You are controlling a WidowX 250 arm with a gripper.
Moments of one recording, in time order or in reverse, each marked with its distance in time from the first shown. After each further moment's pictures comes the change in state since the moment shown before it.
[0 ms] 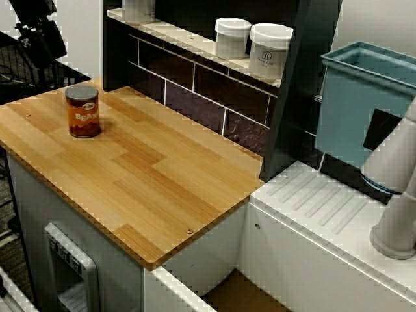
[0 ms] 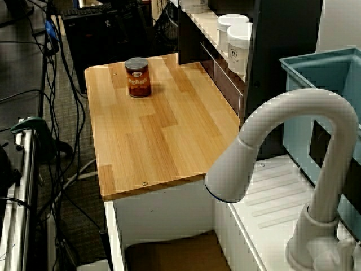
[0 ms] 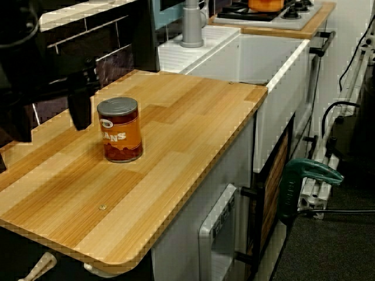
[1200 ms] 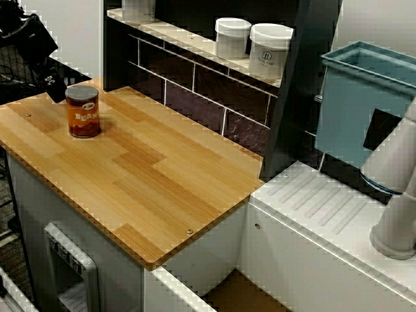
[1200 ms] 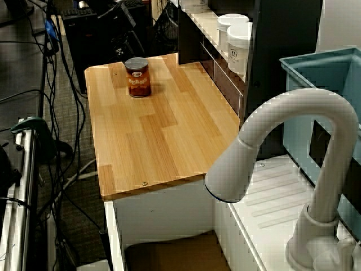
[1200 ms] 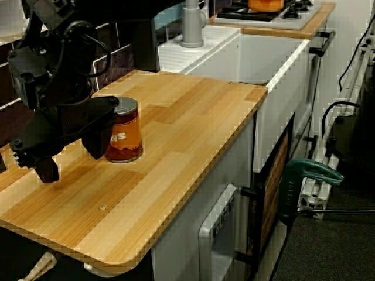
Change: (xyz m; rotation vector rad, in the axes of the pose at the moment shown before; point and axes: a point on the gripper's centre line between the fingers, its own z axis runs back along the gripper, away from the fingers) arm -0.008 -0.008 -0.044 0.195 -0.094 0.407
